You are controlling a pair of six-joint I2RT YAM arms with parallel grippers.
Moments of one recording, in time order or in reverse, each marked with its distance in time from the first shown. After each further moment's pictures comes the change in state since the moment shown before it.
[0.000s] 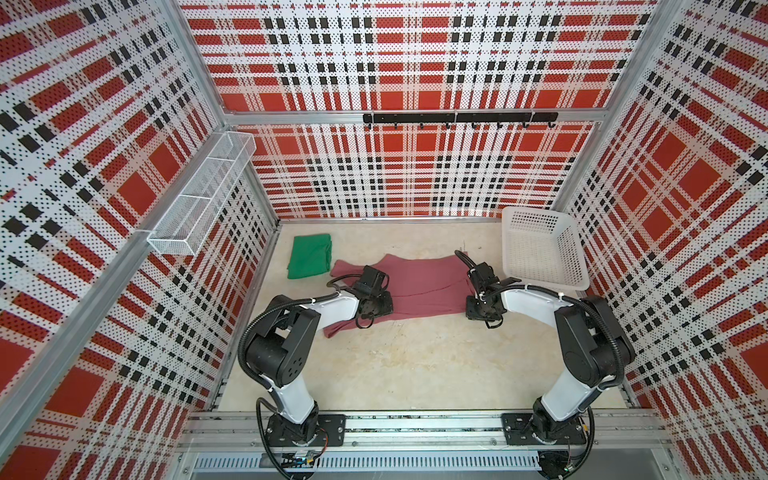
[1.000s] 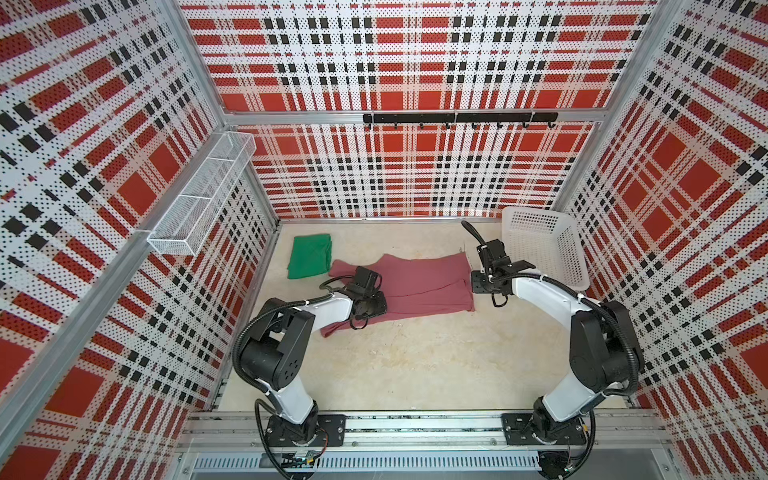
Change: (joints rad) left arm 0.049 -0.031 -0.040 0.010 0.004 0.001; right arm -0.050 -0.058 0.166 -0.014 0.084 -0.200
